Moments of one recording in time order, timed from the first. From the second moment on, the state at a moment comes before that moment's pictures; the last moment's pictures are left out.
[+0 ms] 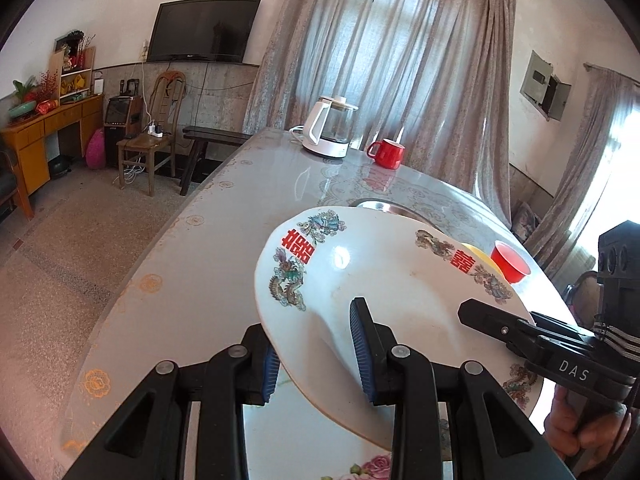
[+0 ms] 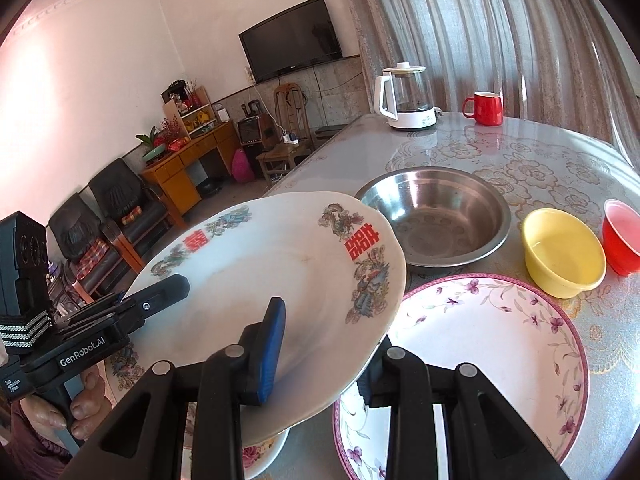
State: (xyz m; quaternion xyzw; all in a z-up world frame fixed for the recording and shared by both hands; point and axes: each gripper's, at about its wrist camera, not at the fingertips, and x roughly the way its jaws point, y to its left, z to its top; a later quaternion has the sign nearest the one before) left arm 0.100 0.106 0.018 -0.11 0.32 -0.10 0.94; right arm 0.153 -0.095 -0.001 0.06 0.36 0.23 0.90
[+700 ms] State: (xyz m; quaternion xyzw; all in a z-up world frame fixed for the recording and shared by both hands) left arm 0.083 0.006 0.014 -0.08 0.35 -0.19 0.91; right arm 0.104 -0.189 -0.012 0.10 0.36 0.15 0.92
